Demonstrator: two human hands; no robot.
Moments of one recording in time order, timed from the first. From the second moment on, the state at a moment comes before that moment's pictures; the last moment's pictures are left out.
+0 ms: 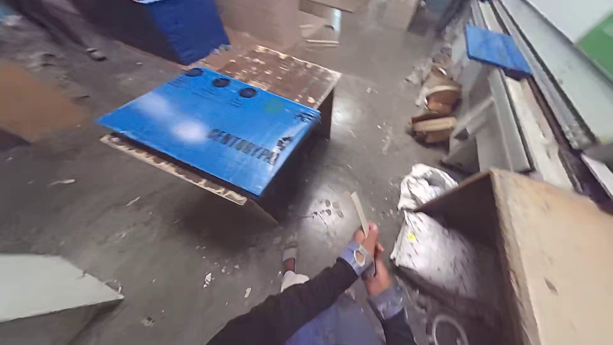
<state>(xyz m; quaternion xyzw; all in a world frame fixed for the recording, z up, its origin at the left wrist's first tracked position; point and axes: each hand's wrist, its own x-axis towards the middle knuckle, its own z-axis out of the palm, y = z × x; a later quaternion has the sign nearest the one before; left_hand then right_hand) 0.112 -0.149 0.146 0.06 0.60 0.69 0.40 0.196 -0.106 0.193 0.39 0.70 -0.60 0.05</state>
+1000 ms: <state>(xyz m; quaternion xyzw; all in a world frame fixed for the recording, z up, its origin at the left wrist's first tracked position) 0.203 -0.090 0.197 0.42 0.44 0.69 0.39 0.391 -0.054 0.152 0.23 0.58 -0.76 -0.15</state>
